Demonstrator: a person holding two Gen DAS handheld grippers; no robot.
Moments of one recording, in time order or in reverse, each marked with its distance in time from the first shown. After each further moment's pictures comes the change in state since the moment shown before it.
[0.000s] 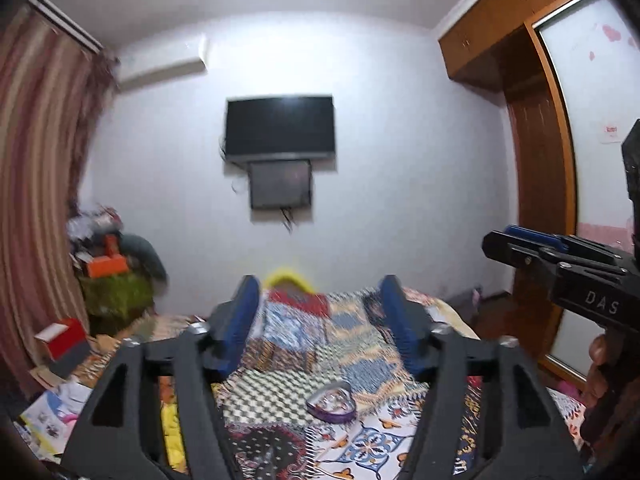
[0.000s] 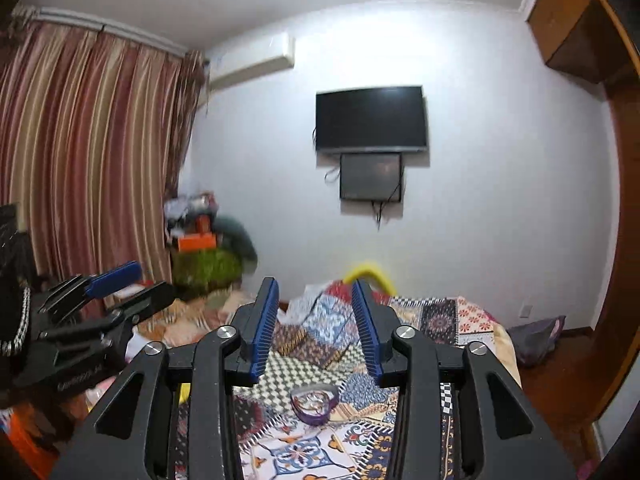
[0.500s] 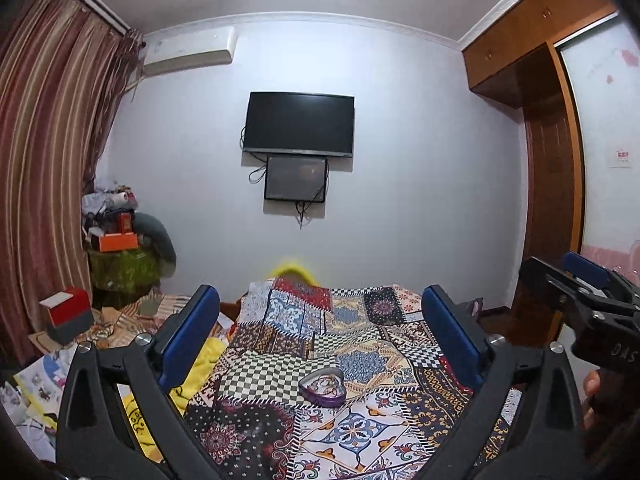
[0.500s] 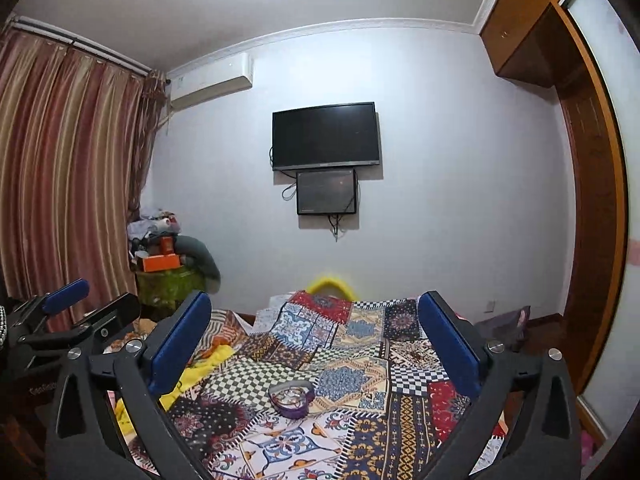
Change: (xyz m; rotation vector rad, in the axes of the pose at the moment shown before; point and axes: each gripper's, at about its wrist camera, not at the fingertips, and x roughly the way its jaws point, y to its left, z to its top) left arm -0.024 0.008 -0.012 -0.106 0.030 0.030; right arm -0.021 0.007 -0.012 0.030 -0.036 -0.157
